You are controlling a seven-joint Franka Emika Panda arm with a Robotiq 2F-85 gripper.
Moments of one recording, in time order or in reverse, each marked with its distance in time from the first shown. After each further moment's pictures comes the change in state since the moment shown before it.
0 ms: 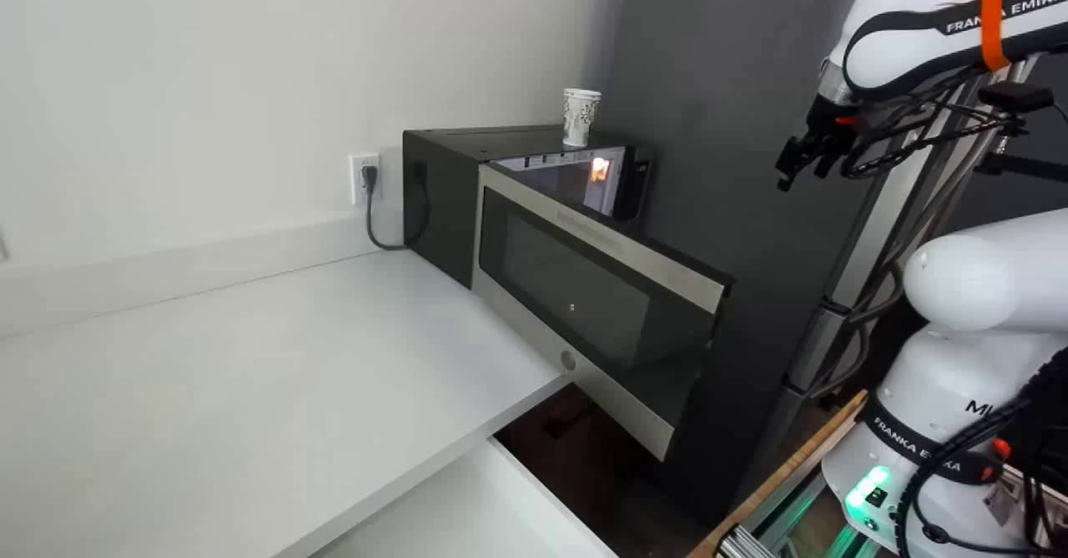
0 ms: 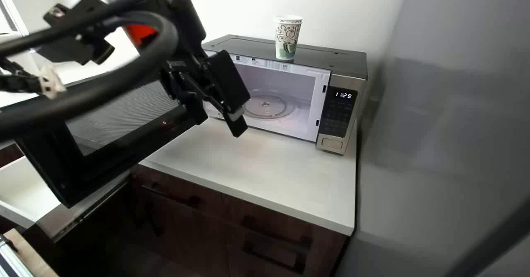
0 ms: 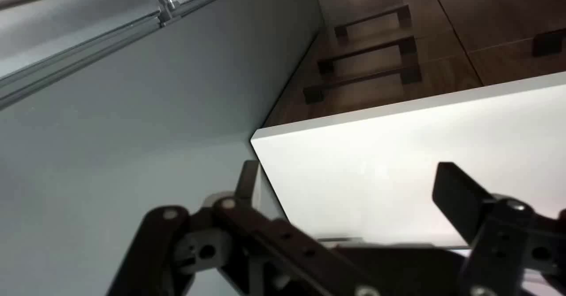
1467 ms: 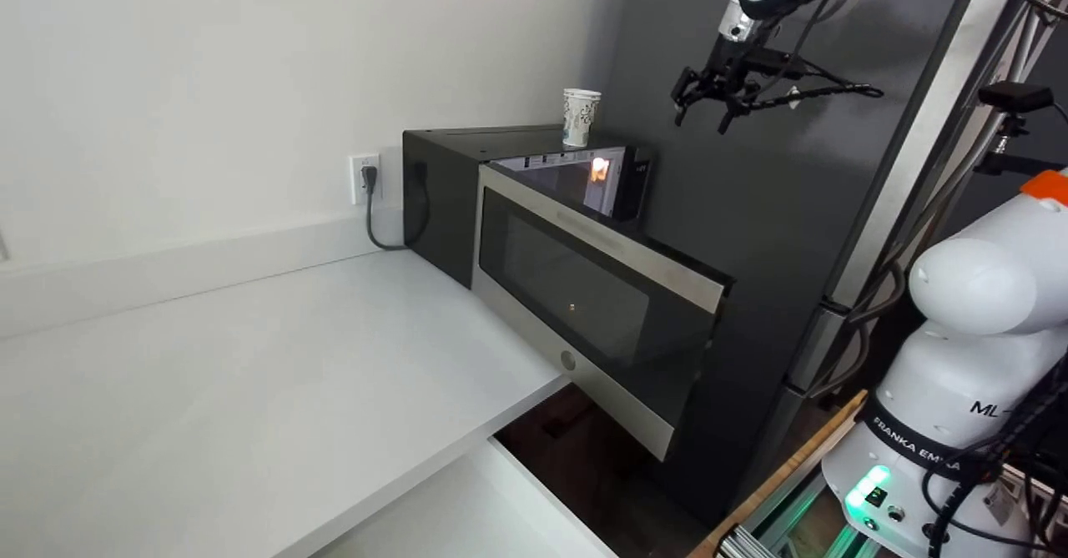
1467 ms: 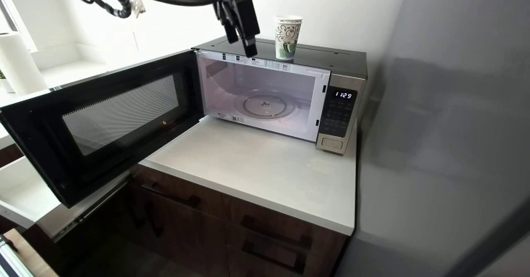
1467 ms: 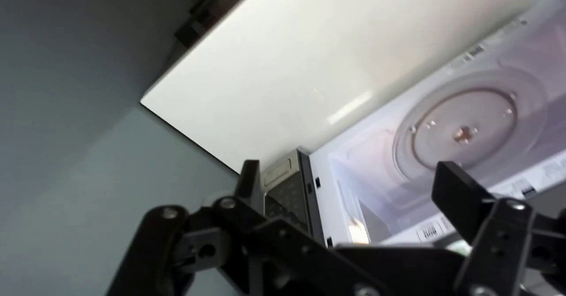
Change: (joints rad) arm 0.090 0.473 0.149 0.499 0.320 -0.014 0.454
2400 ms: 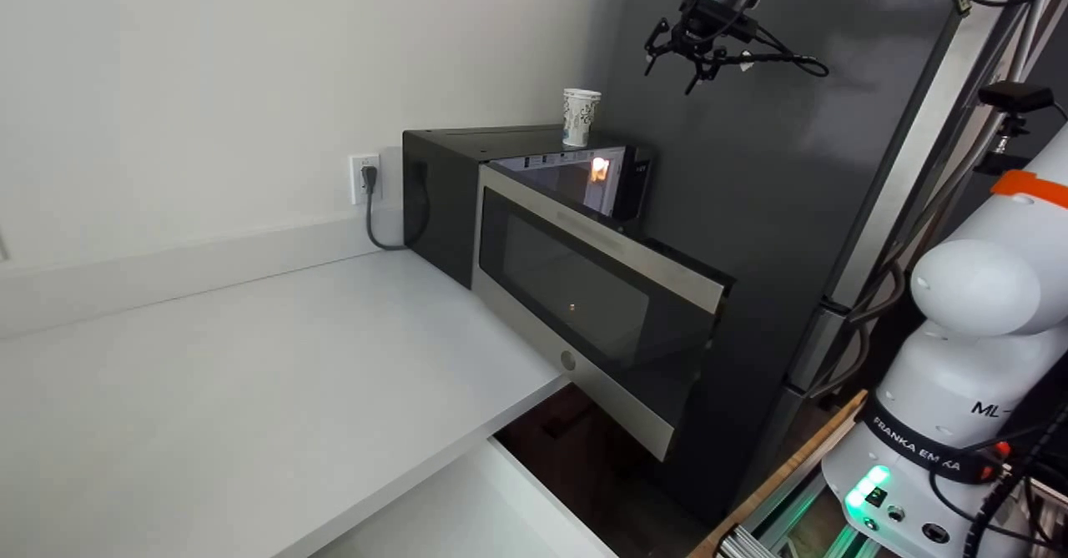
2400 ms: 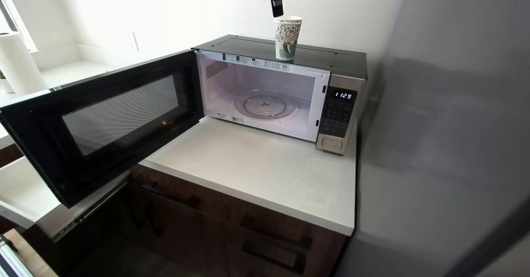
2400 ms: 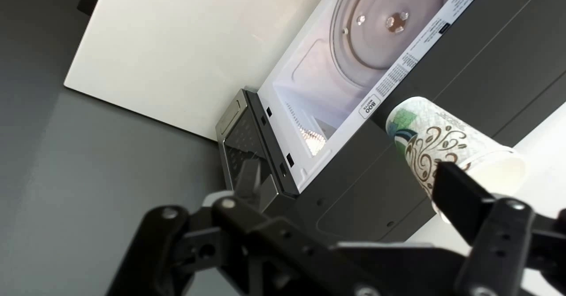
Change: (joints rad) arm 0.021 0.230 -0.028 0.344 0.107 0.001 0.200
